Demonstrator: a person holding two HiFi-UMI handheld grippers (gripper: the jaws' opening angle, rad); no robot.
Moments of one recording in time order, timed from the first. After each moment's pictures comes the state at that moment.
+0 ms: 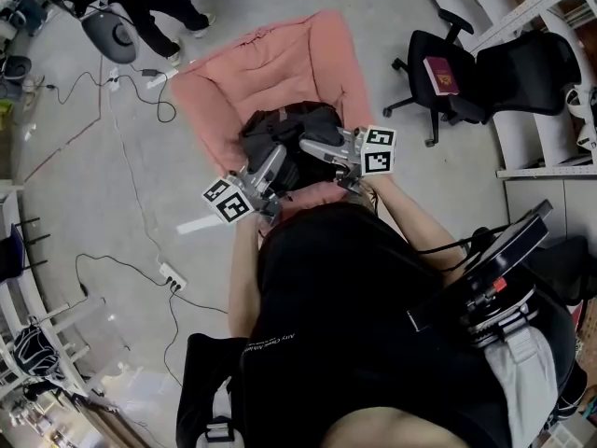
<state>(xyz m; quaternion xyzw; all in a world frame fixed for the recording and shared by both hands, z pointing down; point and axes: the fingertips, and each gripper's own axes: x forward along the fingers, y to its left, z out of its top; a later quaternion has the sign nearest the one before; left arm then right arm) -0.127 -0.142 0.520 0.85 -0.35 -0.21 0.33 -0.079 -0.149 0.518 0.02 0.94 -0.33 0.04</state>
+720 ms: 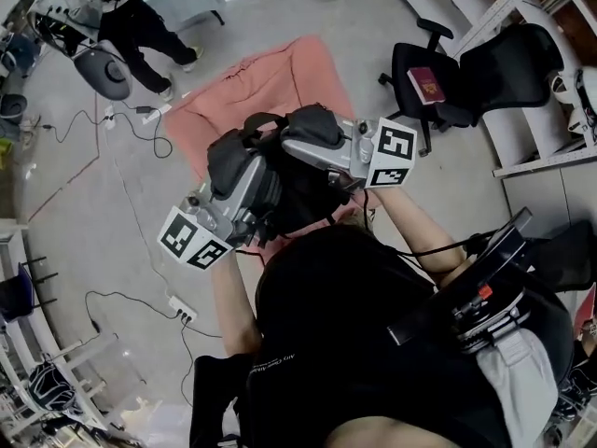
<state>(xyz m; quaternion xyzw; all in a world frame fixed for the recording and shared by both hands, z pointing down) -0.141 -0.139 0.324 0.92 -0.35 -0.15 0.10 -0.093 -0.154 0.328 0.01 0.99 -0.13 0.11</state>
